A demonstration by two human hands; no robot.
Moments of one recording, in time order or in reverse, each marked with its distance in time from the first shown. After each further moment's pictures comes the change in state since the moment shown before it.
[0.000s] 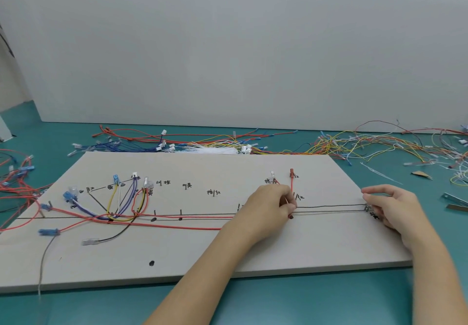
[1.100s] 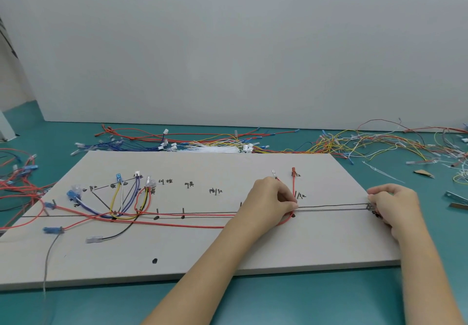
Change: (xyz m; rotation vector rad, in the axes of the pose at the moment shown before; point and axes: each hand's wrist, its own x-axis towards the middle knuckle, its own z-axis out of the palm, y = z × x) left_hand 0.005 0.001 -0.002 -0.030 0.117 -0.016; right_hand 0.012 0.005 0.015 -0.128 0.231 0.109
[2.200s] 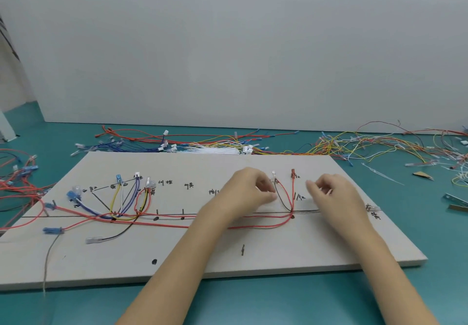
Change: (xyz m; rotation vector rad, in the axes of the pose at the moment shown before) left_hand 0.002 -0.008 -0.044 0.053 -0.044 -0.050; right_hand -0.070 -0.040 0.051 -0.266 -0.177 -0.572
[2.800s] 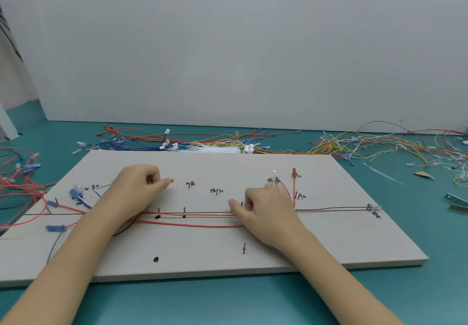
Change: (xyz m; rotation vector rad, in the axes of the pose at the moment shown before) left_hand -0.061 -0.111 -0.128 0.364 0.417 -0.161; right_hand -0.038 -0.086 0.065 -0.255 -0.285 -0.407
